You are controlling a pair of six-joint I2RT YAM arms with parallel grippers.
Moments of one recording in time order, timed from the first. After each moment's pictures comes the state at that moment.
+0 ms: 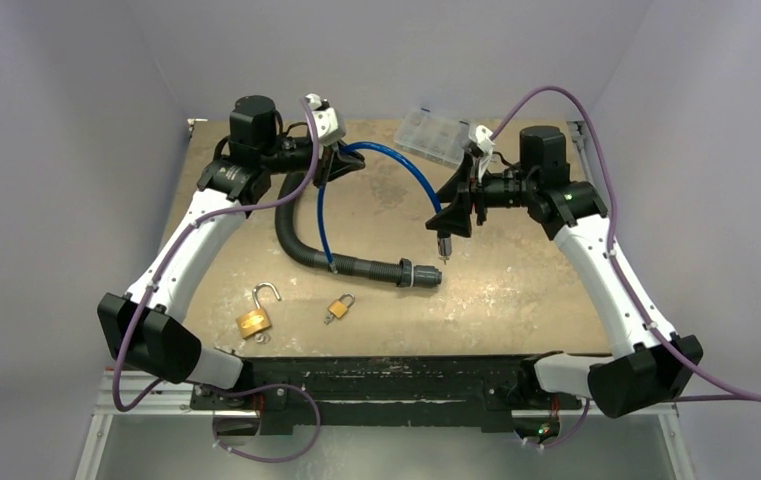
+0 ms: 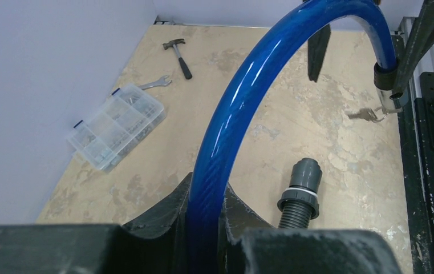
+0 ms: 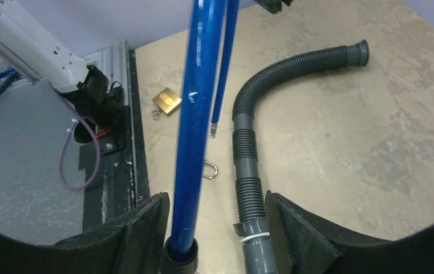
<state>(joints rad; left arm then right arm) -0.34 1.43 1.46 -0.29 0.89 0.38 0.27 1.27 1.35 -0.64 -1.01 -0.29</state>
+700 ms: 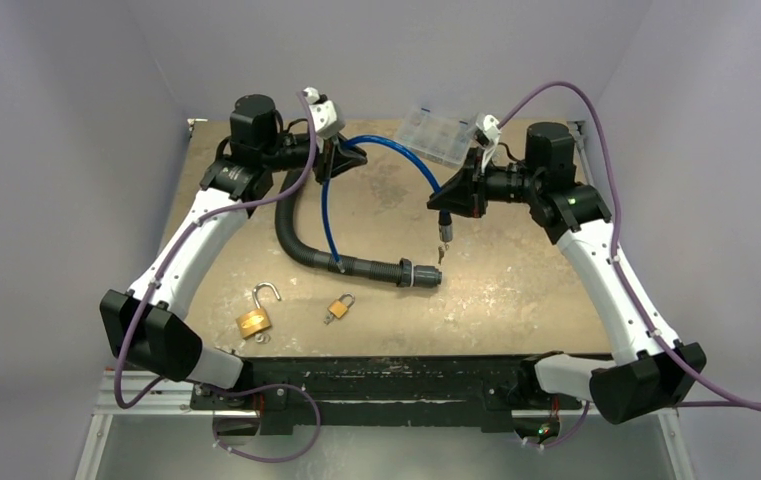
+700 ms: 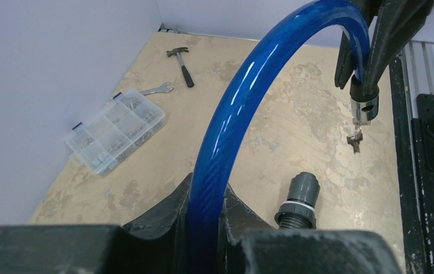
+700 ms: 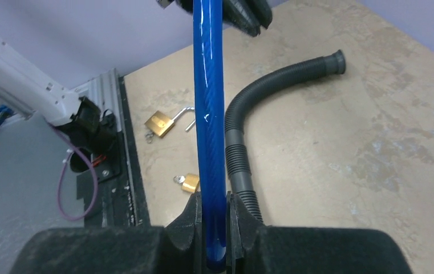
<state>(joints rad) -0.34 1.44 1.45 -0.22 0.89 0.30 0.27 1.24 1.34 -0.54 -0.97 -0.13</state>
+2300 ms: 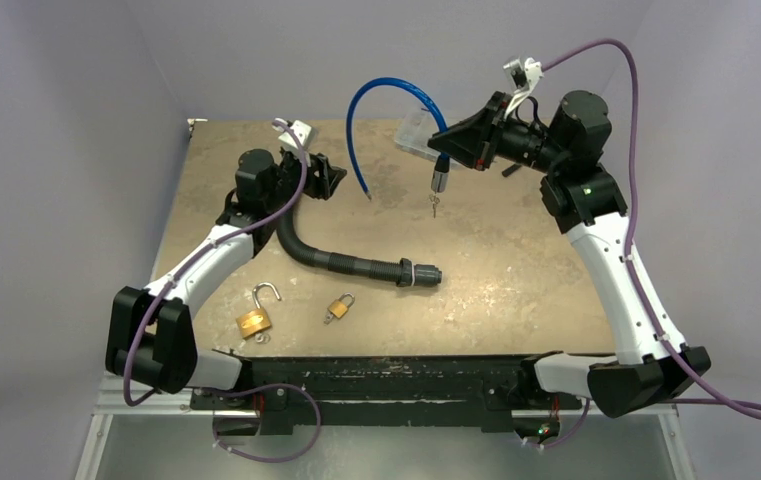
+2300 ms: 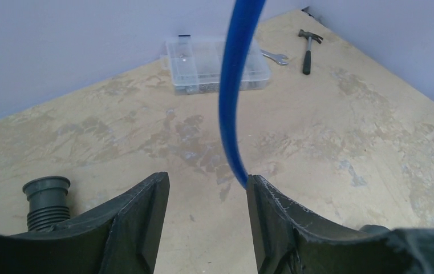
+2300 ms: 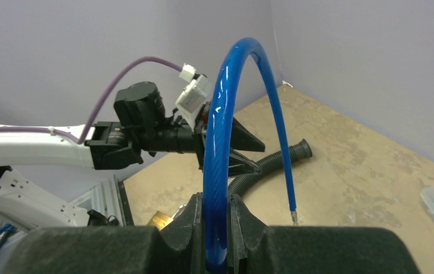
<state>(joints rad) -0.29 1.38 0.95 0.31 0.37 -0.08 0.27 1.27 1.51 -0.21 -0.79 0.32</state>
